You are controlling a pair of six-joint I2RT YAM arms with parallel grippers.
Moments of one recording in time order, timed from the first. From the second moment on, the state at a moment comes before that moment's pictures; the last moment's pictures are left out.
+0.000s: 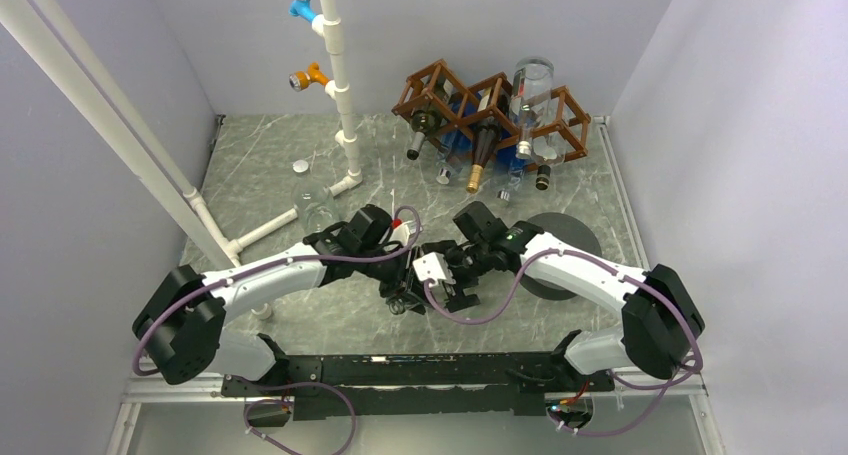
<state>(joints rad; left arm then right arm) -0.80 1.35 0.80 -0.24 0.77 -0.97 0.77 1.35 0.87 -0.58 -0.65 -1.10</state>
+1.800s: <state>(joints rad) -0.73 1.26 0.82 -0.16 0.88 -0.88 0.64 1.34 0.84 -0.54 -0.86 -1.10</state>
